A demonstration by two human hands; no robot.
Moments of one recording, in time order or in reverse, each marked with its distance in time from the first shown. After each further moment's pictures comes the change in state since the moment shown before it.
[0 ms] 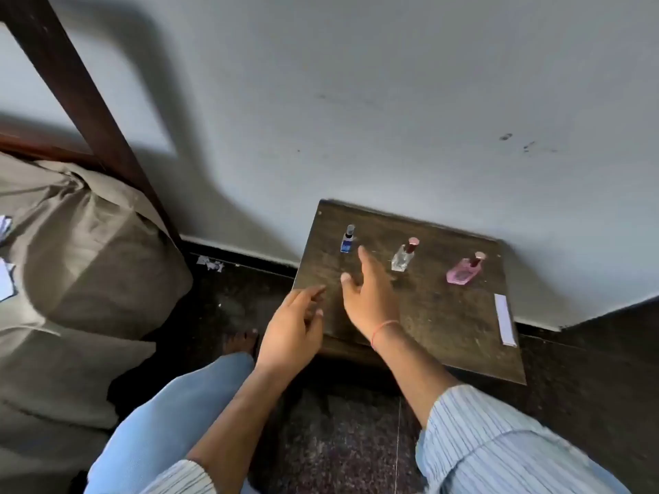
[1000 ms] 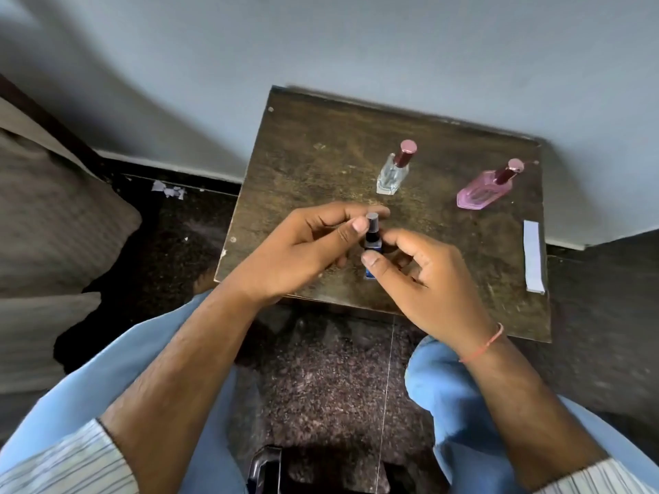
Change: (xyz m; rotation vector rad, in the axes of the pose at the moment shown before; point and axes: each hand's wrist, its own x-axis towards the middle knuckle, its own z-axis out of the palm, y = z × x) left_hand 0.075 0.037 0.056 -0.540 -0.505 0.000; right_hand -0.016 0.111 -0.071 0.249 -0.138 -0.222
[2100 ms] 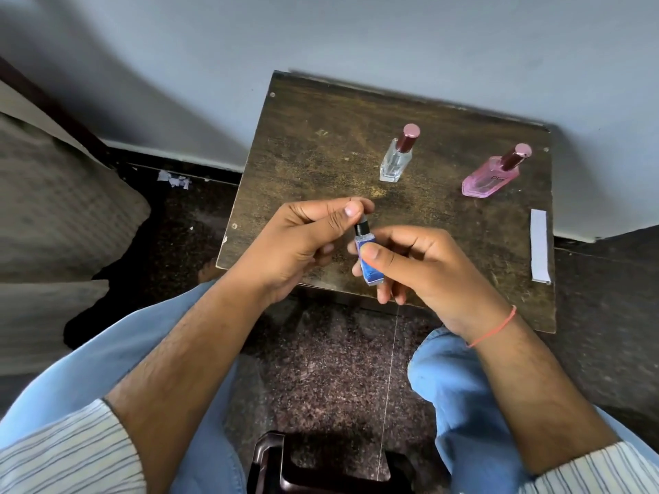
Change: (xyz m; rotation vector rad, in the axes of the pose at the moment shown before) left_hand -0.006 -0.006 0.013 -0.376 0.142 -0.223; right_hand 0.002 -0.015 -0.011 0.519 -0.307 0.311
